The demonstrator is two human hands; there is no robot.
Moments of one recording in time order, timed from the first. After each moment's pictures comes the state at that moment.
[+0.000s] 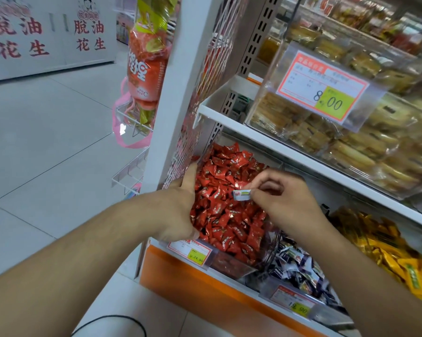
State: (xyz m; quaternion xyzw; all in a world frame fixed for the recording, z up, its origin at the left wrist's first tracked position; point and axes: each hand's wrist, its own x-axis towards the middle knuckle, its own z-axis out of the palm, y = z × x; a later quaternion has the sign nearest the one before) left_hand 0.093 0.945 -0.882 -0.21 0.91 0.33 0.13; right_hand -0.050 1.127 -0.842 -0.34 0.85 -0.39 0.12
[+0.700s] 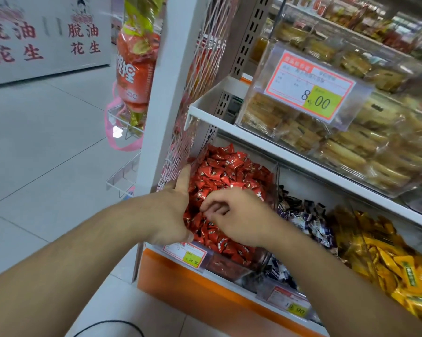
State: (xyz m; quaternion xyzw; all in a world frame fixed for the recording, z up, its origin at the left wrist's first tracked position) left_hand 0.095 0.946 -0.878 -0.21 0.92 0.32 0.13; right_hand -0.042 1.092 -0.879 -0.47 0.84 -0.17 0.19
